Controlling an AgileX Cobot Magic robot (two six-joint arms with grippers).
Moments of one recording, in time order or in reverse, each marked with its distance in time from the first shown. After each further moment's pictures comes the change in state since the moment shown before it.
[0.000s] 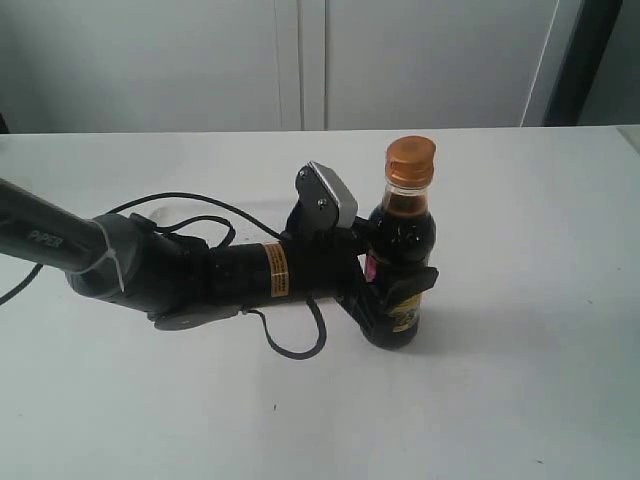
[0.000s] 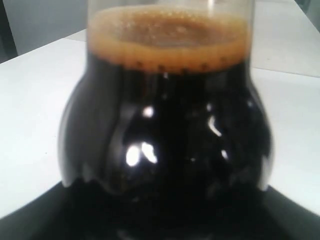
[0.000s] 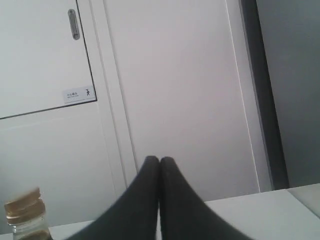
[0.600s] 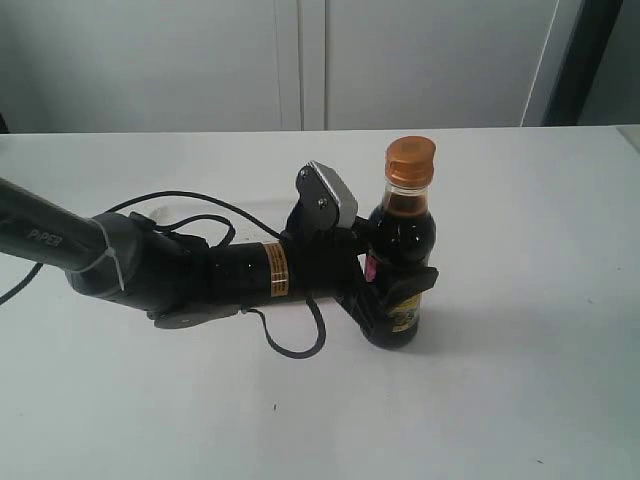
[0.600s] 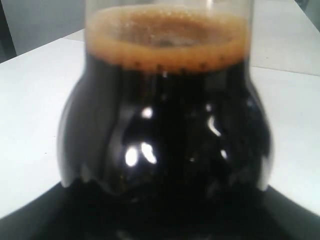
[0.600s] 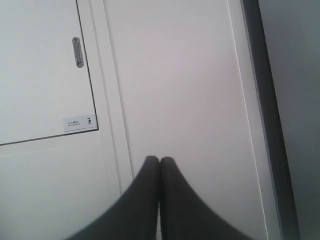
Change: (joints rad) left arm 0.000 0.000 -0.004 0.011 0.004 -0.002; right arm 0.000 0.462 -0.320 -0.037 -0.189 0.007
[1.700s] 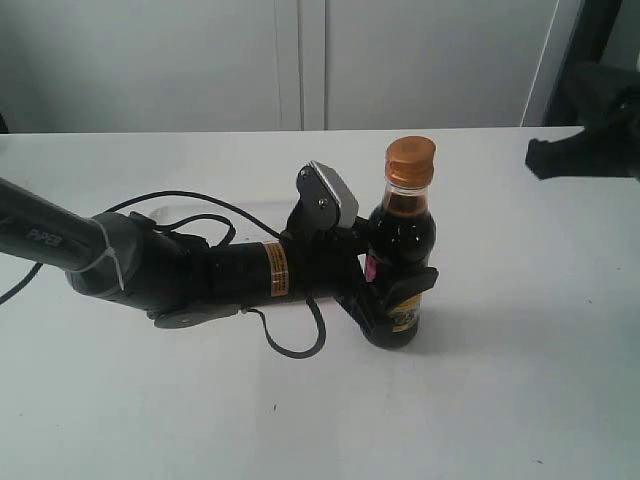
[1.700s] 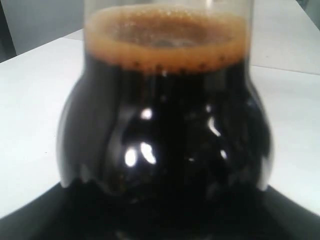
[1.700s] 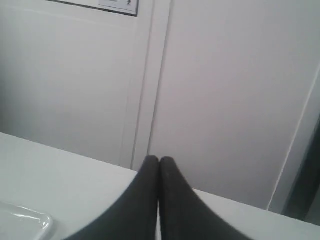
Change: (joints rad) left arm 0.000 -0.002 0.000 0.002 0.006 0.000; right arm 0.068 0.695 -0.171 -0.272 -0.219 -0.113
